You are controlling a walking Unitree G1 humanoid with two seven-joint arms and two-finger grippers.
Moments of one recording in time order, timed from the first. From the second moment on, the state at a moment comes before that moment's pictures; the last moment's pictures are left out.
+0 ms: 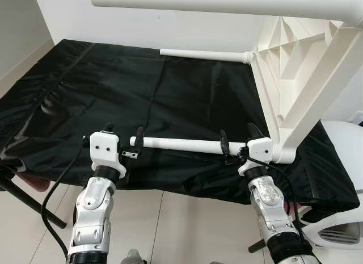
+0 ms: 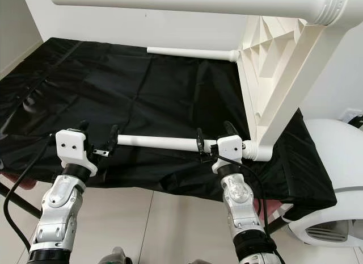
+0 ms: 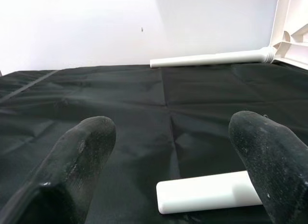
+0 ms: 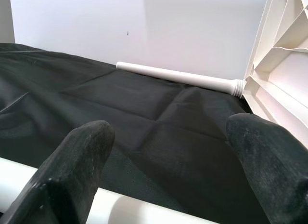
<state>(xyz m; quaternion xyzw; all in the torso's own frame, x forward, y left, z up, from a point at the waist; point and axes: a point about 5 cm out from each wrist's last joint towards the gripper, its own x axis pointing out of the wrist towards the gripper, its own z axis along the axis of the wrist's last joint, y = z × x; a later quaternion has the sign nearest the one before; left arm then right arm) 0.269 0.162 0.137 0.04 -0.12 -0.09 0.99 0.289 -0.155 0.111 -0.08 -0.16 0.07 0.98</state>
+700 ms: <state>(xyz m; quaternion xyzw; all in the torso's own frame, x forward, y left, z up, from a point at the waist) 0.269 0.161 0.136 0.04 -0.12 -0.09 0.99 0.289 -0.155 0.111 -0.08 -0.16 0.07 0.98</state>
